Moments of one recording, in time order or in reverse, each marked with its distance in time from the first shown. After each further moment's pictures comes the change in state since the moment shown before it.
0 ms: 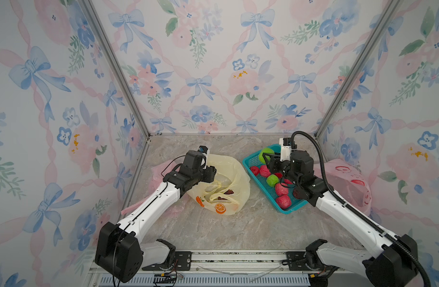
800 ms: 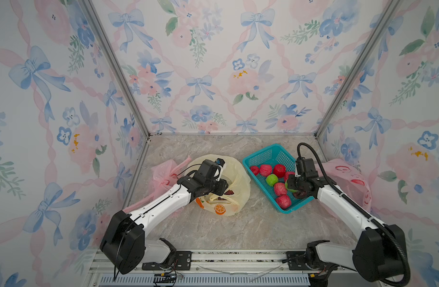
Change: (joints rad) left arm -0.169 0.084 -0.067 0.003 0.088 -0.012; right arm -0.256 0.122 -0.070 -0.463 0.079 -0.042
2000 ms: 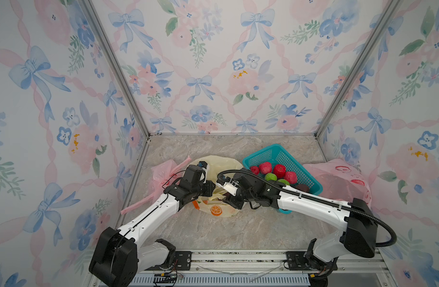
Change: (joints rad) left arm 0.143 -0.154 -0.181 0.091 0.046 -0.131; right arm 0.803 0.266 0.324 0.125 -0.262 -0.398
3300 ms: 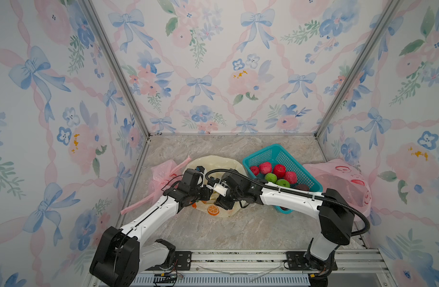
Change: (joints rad) left arm 0.048 0.001 -0.077 0.003 0.032 -0.008; right arm 0.004 0.166 0.050 0.055 -0.055 0.023
